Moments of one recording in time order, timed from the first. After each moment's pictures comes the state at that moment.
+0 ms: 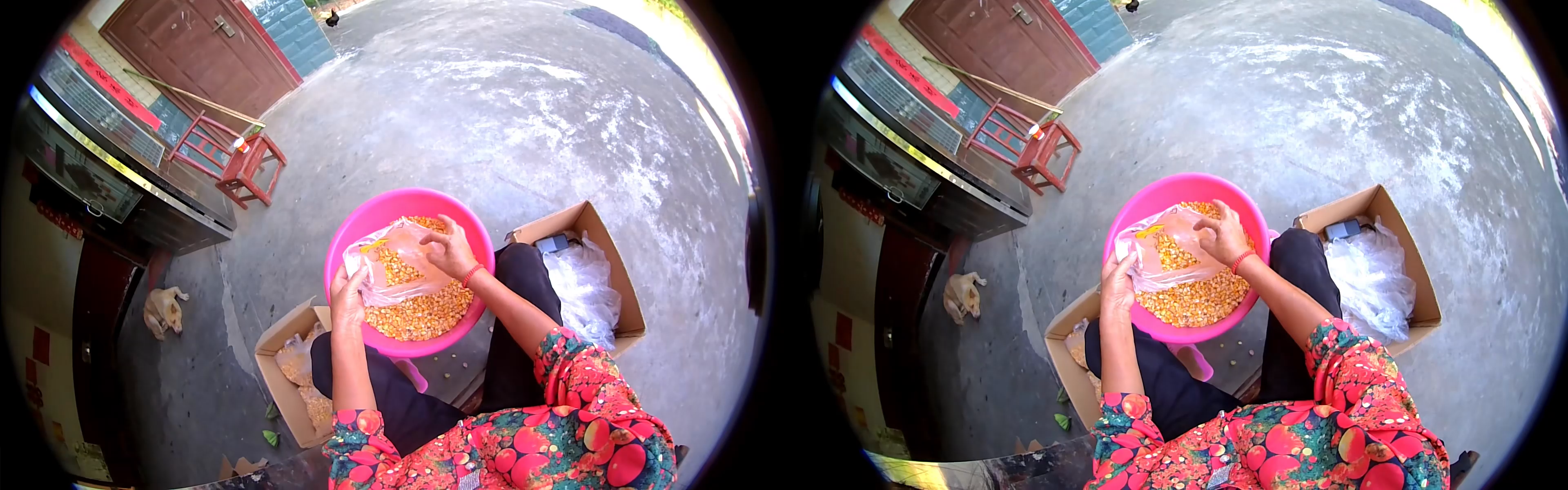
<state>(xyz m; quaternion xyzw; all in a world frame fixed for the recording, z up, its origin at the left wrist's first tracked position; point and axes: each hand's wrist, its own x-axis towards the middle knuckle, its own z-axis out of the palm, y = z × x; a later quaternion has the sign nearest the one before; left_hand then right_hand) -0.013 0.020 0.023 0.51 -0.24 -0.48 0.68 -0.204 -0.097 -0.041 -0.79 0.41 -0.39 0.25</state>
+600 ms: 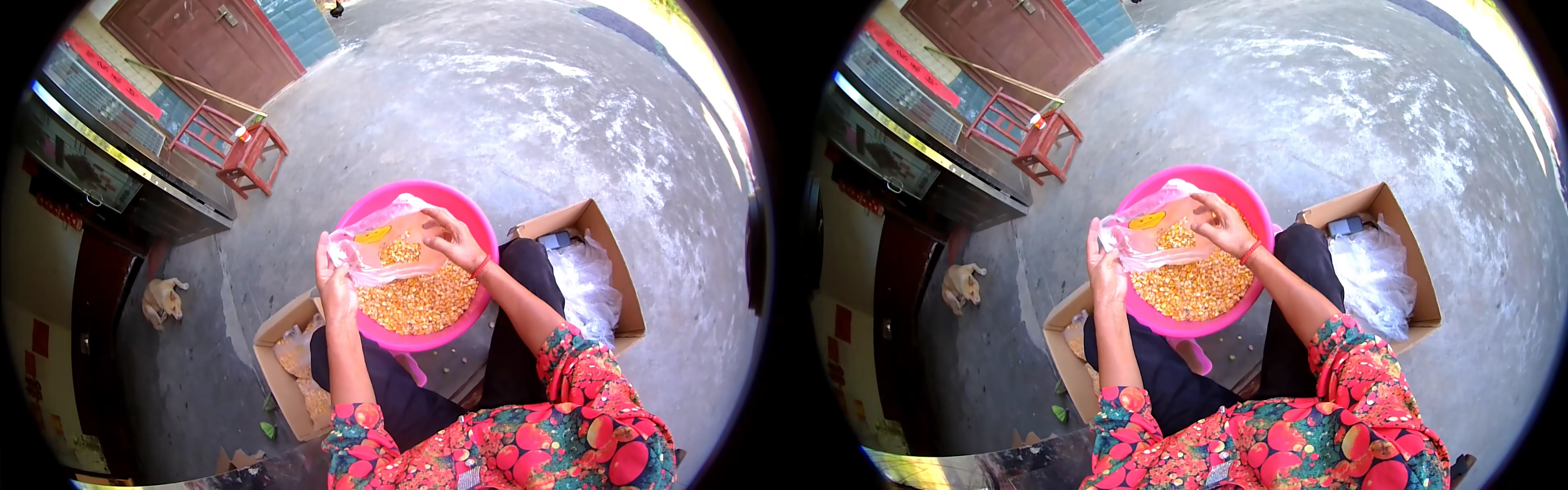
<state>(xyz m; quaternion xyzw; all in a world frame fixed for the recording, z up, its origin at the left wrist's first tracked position) -0.004 0.018 0.031 0.44 -0.27 -0.38 0.77 -0.211 -0.097 -0.008 -0.68 0.23 -0.42 0.56</state>
